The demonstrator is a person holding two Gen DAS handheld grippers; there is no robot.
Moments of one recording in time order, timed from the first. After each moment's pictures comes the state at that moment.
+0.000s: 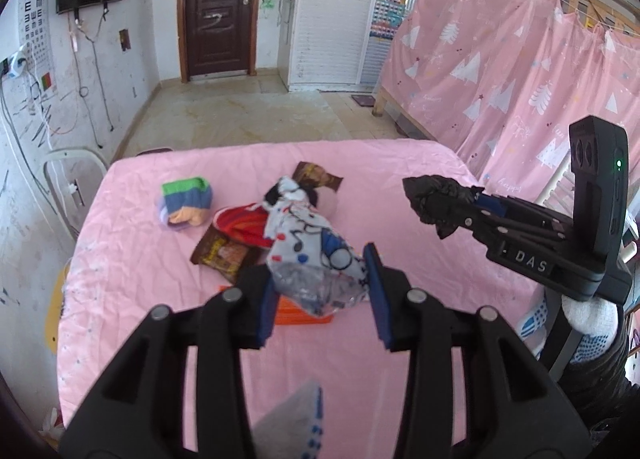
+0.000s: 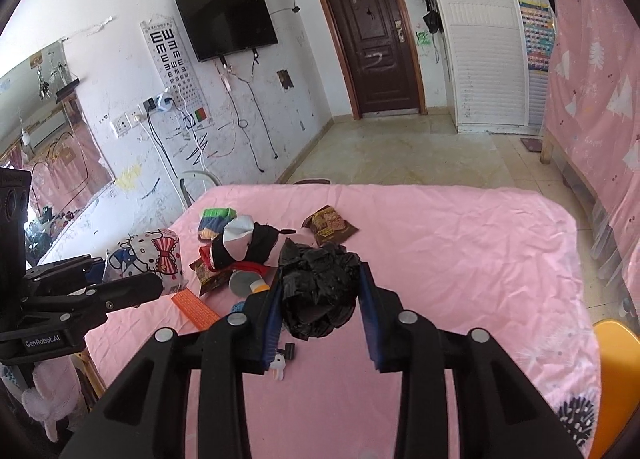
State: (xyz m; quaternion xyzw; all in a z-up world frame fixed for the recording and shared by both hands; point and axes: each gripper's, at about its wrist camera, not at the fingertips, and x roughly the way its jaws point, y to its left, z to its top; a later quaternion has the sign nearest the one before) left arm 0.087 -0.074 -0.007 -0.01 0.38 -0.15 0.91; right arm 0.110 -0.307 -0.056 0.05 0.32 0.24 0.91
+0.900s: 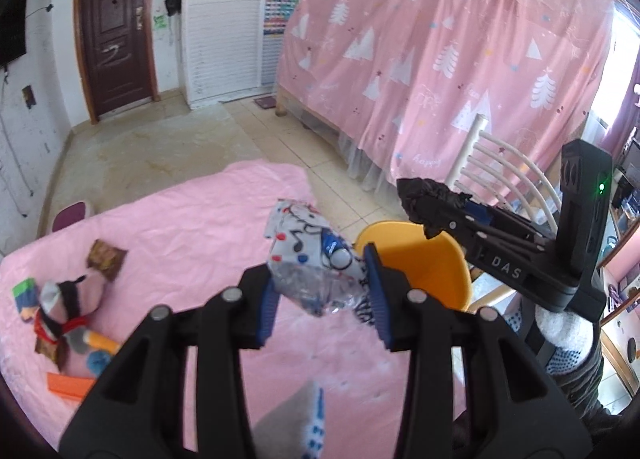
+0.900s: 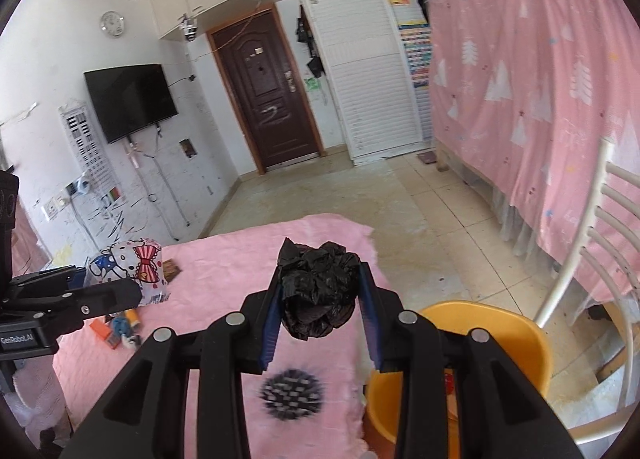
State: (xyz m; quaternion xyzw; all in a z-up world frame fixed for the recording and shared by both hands) left arm 0.106 -0.291 0.007 0.05 0.36 -0.30 0.88; right arm 0.060 -0.539 -0.059 0.13 0.26 0.06 0.95
